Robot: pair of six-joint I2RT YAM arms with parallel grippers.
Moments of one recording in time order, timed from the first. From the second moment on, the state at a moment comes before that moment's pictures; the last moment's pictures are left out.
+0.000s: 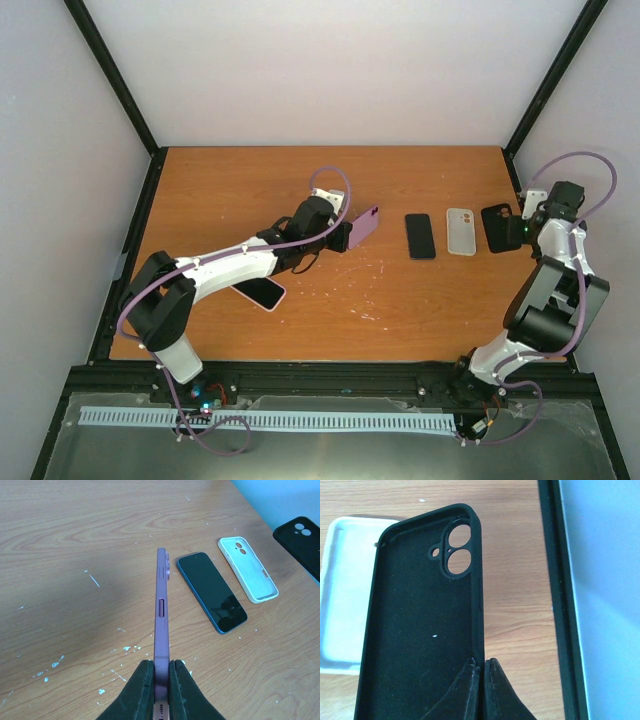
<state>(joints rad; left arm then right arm) -0.80 1.67 1.13 -0.02 -0.04 -0.45 -0.51 1.59 1.15 -0.55 -0.19 -0.40</state>
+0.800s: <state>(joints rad) -0.80 1.67 1.10 -0.01 -0.04 -0.45 -0.52 1.92 1.19 -0.32 -0.14 -0.37</state>
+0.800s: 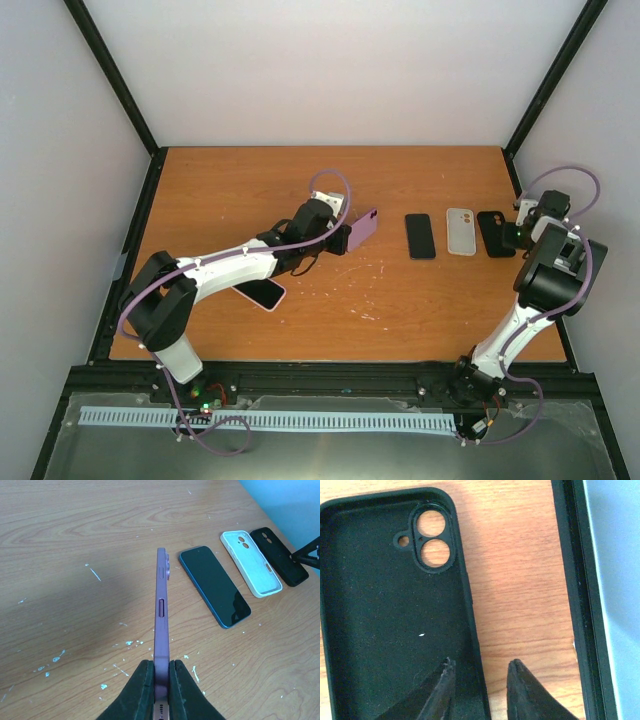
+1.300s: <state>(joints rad) -0.84 1.71 1.18 -0.08 -0.21 -0.30 -0.51 1.61 1.11 -0.48 -0.29 -0.37</state>
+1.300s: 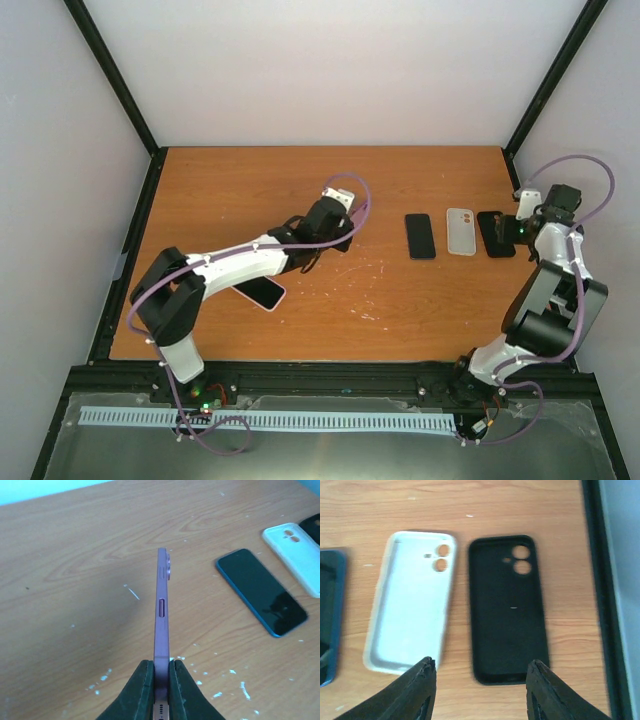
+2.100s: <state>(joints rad) -1.12 2.17 1.46 -0.27 -1.00 -0.04 -0.35 1.50 1.07 -0.65 -0.65 -0.23</state>
